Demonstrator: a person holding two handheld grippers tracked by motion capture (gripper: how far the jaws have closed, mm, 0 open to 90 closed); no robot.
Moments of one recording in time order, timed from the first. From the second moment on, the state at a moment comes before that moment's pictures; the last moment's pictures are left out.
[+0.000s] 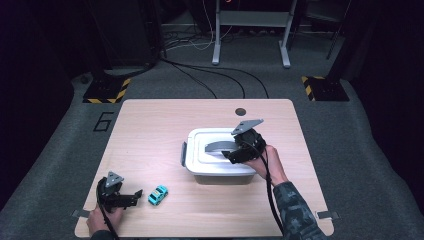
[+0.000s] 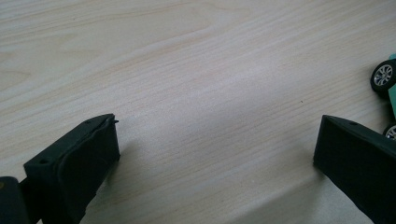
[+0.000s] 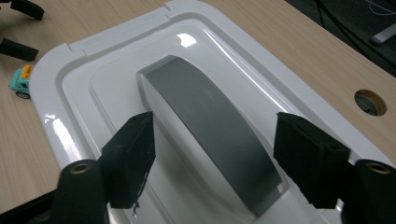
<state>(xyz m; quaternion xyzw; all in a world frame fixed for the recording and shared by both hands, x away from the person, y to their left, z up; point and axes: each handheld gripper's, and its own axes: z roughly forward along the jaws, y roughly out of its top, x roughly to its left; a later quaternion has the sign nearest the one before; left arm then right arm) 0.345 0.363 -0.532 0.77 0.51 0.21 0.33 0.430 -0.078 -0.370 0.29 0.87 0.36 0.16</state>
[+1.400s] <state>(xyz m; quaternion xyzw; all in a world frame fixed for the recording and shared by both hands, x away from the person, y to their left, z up) 0.345 0.364 -0.532 0.77 0.51 0.21 0.33 0.433 -0.062 -0.373 0.29 0.89 0.29 0.20</state>
